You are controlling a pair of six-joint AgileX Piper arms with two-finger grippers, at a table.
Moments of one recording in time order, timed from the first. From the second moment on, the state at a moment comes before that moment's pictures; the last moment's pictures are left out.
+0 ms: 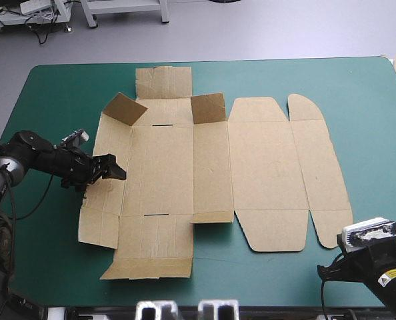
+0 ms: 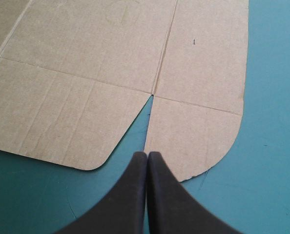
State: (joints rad) left arm 0.20 1.64 -1.04 -0.70 1.09 0.40; right arm 0.00 0.31 -0.48 0.20 0.92 -0.34
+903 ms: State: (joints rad) left arm 0.05 1.64 -1.20 -0.43 1.16 0.37; right arm 0.00 0.31 -0.48 0.20 0.92 -0.34
